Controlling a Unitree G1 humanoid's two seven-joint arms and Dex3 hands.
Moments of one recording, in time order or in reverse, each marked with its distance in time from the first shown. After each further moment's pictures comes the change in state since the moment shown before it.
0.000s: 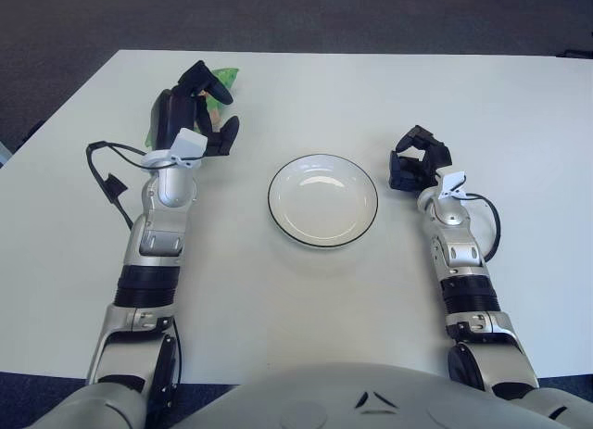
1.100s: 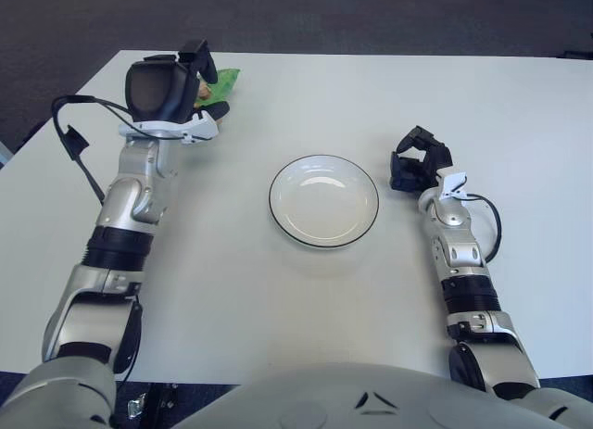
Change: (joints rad) left arm -0.203 0.182 -0.143 0.245 0.424 0.081 0.100; right arm -0.005 -0.007 -0.003 0.017 0.001 -0.010 0.019
